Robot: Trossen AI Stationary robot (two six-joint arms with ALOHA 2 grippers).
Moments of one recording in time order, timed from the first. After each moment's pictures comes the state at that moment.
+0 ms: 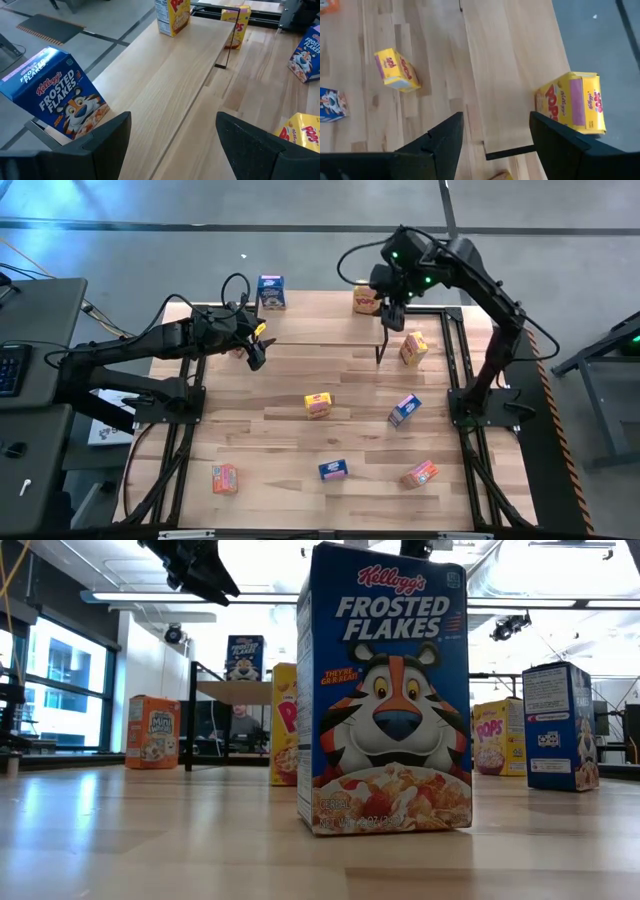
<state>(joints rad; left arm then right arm) 0.24 0.99 1.00 -0.56 -0.35 -0.02 -0.49 1.75 2.31 -1.57 -0.13 -0.31</state>
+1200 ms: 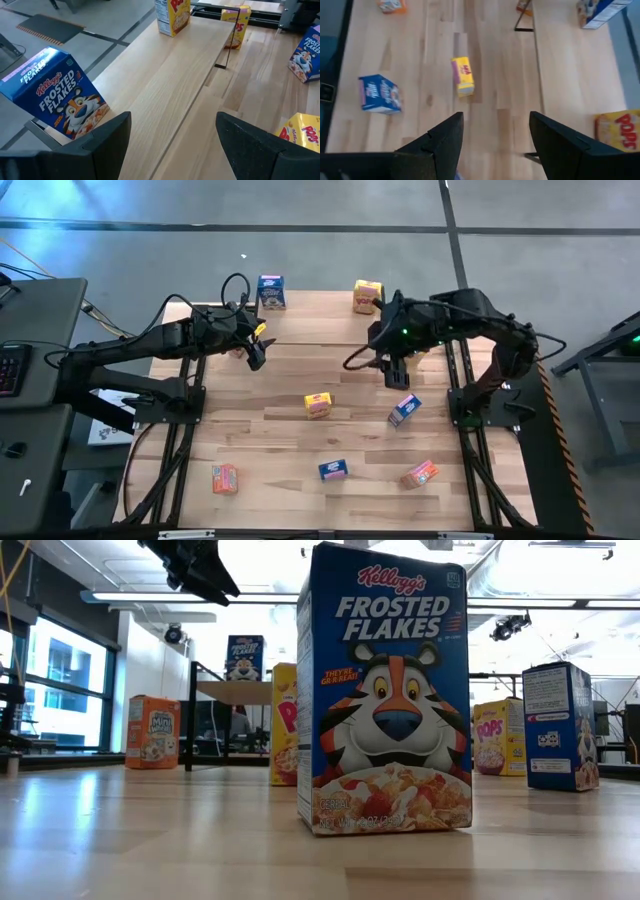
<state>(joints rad) 0.24 0.99 1.00 -0.56 -0.35 -0.02 0.03 1.69 2.31 -1.57 0.10 -0.02</state>
